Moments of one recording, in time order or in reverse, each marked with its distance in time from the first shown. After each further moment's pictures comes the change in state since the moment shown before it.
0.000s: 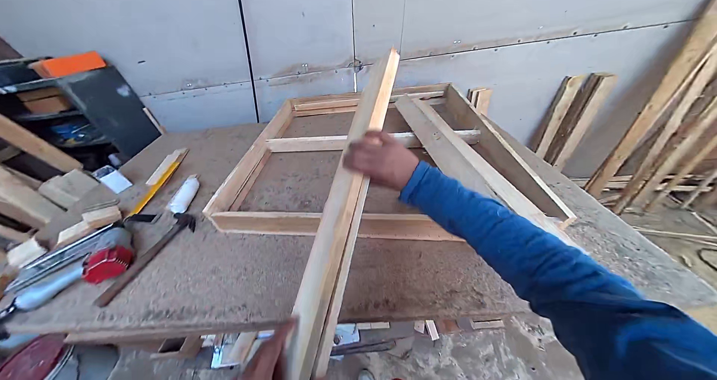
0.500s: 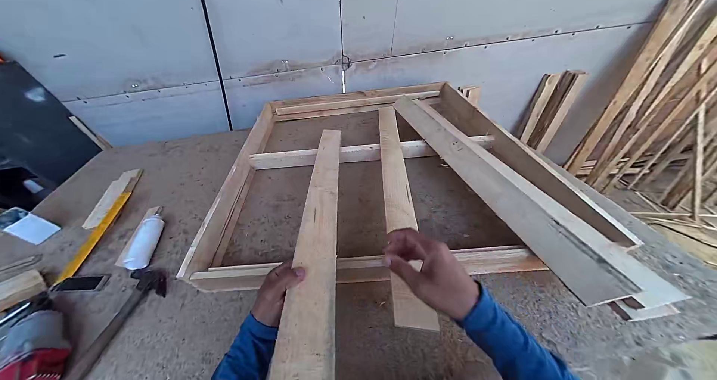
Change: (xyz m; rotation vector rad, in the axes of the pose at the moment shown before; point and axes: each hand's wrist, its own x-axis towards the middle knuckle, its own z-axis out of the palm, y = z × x) left_hand 0.342 -0.115 -0.018 -1.229 -0.306 0.037; right_hand 0.003 -0.085 0.103 0.890 -0.046 1.165
